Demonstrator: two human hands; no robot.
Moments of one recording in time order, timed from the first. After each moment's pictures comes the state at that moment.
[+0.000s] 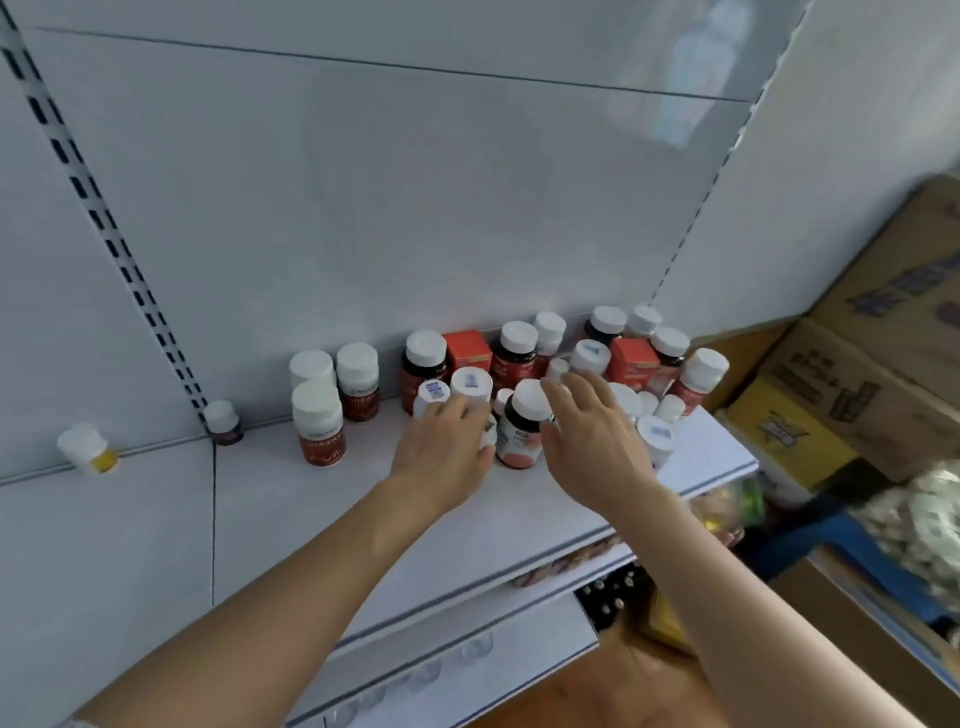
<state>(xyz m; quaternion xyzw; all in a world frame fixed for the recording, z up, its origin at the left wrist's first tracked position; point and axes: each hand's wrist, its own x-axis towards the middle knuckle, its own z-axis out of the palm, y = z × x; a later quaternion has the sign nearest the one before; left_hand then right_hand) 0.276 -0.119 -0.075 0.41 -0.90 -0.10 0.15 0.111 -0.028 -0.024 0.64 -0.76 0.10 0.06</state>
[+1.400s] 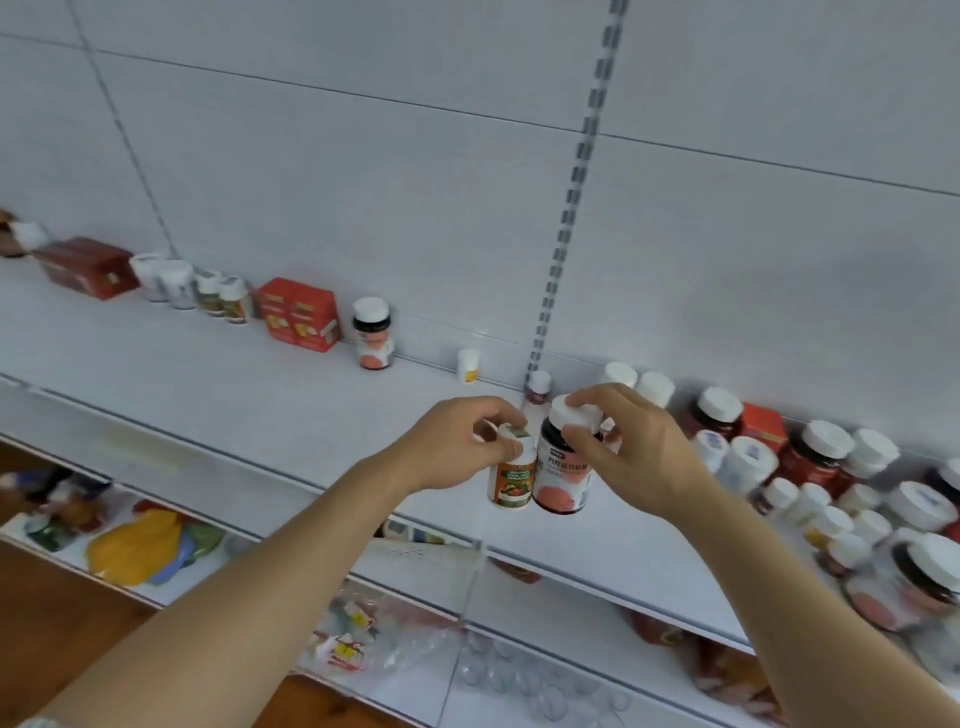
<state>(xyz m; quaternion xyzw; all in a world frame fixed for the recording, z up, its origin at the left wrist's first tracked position) 0.528 -0.013 -0.015 0.58 -0.66 -0.35 0.33 0.290 -0.054 0.010 0.86 -0.41 0.28 -0.12</state>
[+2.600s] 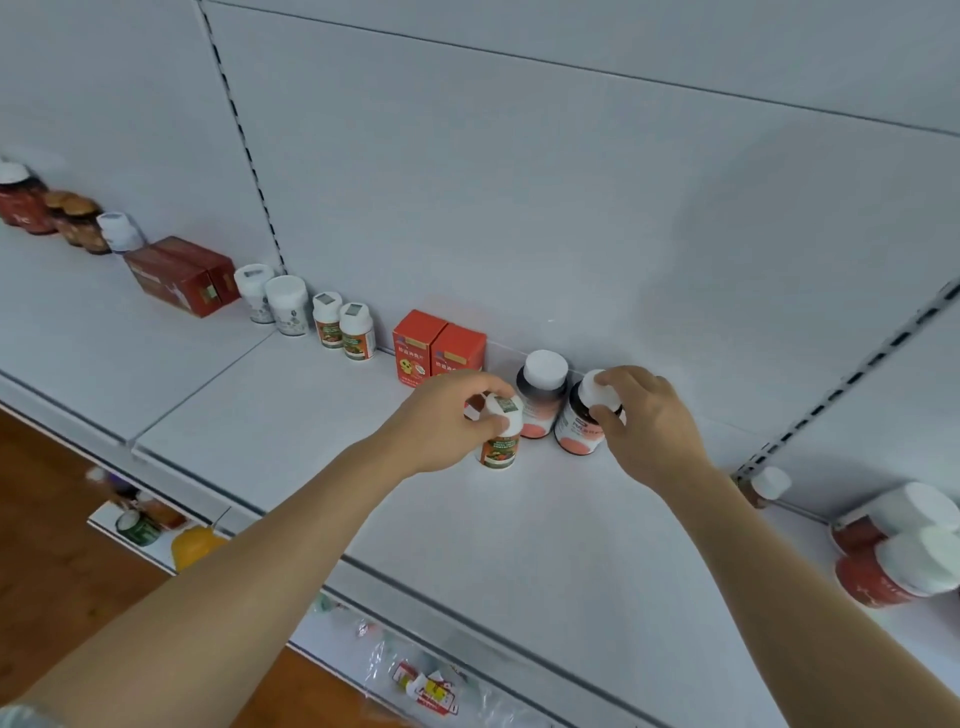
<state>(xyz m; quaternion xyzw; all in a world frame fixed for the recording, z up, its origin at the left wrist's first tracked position) 0.818 -0.111 -0.043 0.64 -0.64 -0.26 0.34 0.576 -0.206 -0.048 0.85 -0.46 0.23 -0.06</state>
